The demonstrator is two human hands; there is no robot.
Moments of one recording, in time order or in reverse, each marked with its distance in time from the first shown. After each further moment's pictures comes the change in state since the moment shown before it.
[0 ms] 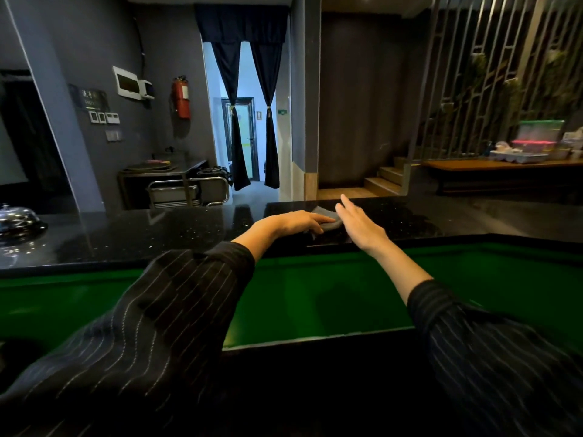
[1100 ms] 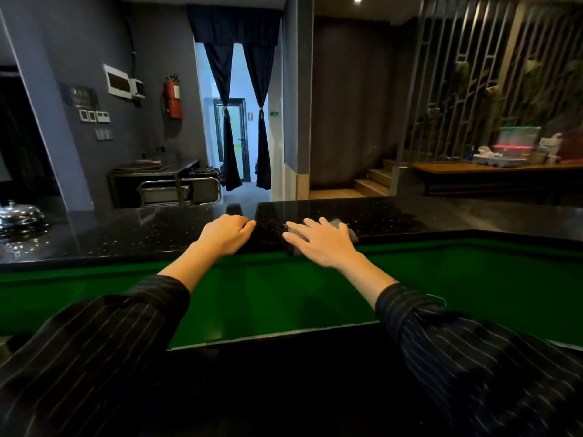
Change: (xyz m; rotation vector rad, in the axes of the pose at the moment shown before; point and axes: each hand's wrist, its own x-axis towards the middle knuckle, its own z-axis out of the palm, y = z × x) left_hand -0.095 -0.092 -0.001 0.314 0.630 -0.191; right_hand -0.038 -0.034 0.050 -0.589 -0.024 -0.299
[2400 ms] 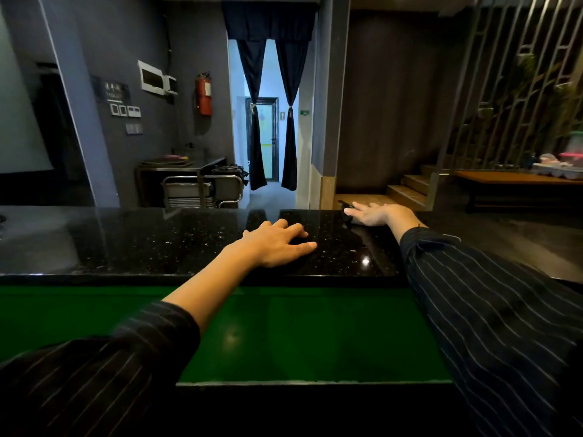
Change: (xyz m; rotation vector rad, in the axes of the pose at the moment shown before) left_hand 0.088 0.093 0.056 0.051 -0.278 0.075; right_hand 0.227 0.225 0.023 0.031 -0.493 0.279
